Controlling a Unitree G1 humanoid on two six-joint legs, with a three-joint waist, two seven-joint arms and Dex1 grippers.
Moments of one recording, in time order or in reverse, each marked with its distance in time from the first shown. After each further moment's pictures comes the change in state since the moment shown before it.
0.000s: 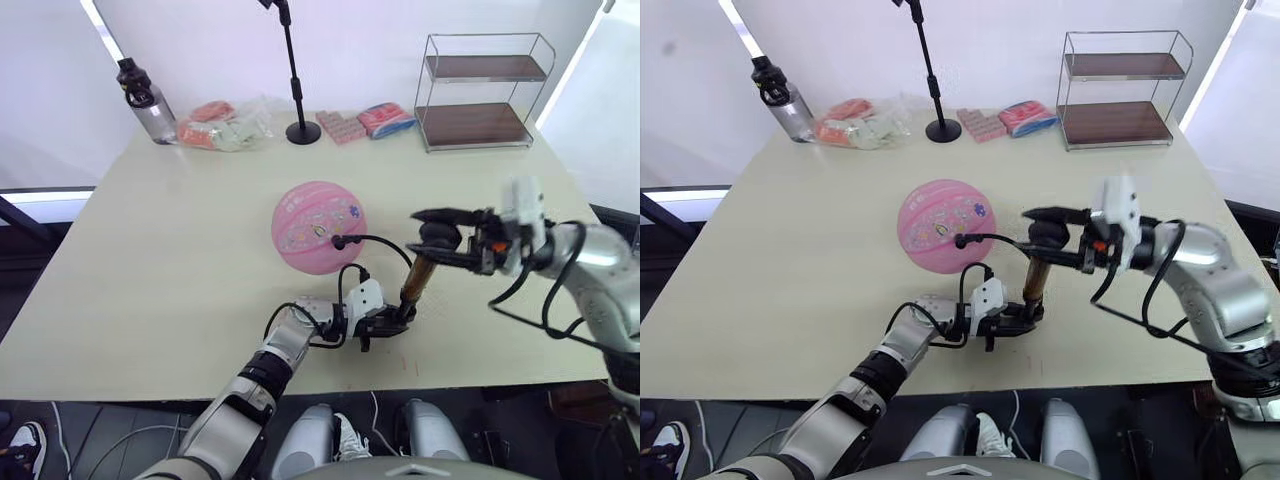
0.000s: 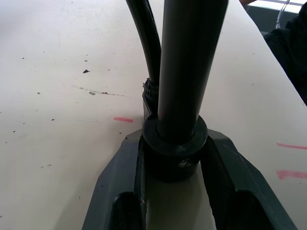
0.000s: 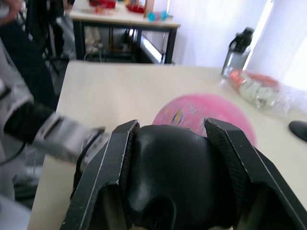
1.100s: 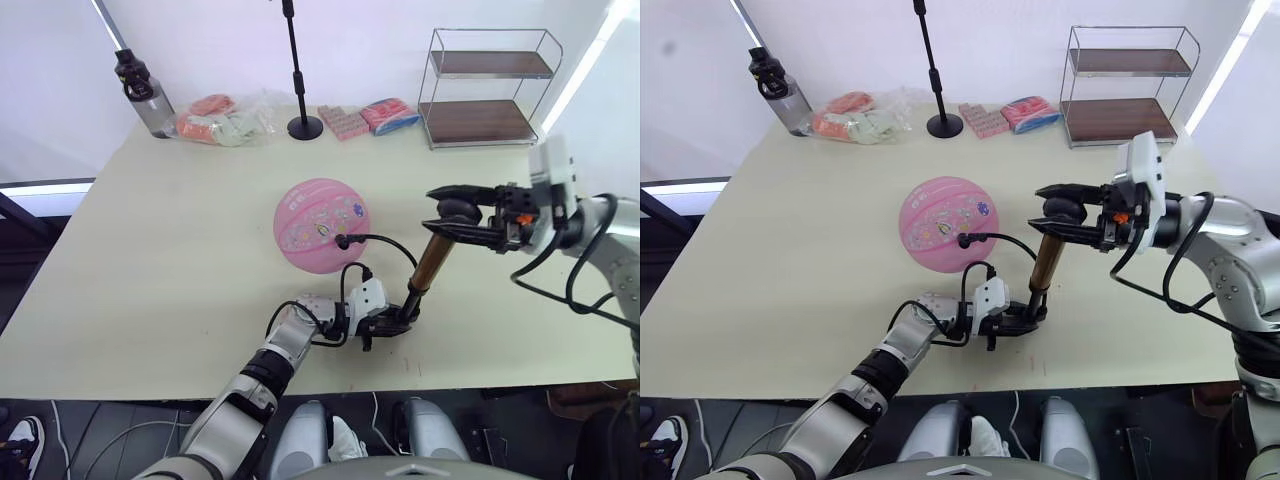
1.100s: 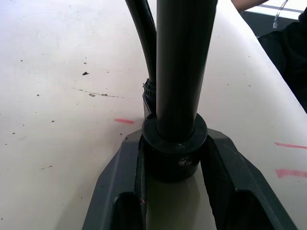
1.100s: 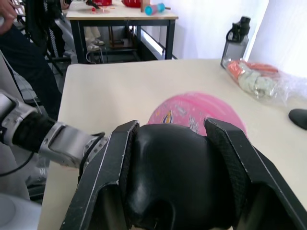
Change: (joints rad) left arm -0.011 -0.006 -0.007 -0.001 -0.007 -0.008 -0.014; right arm -0.190 -0.125 -0.164 -0.026 0.245 0.278 -0.021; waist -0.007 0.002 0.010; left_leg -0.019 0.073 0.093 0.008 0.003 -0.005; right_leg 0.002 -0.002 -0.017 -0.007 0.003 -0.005
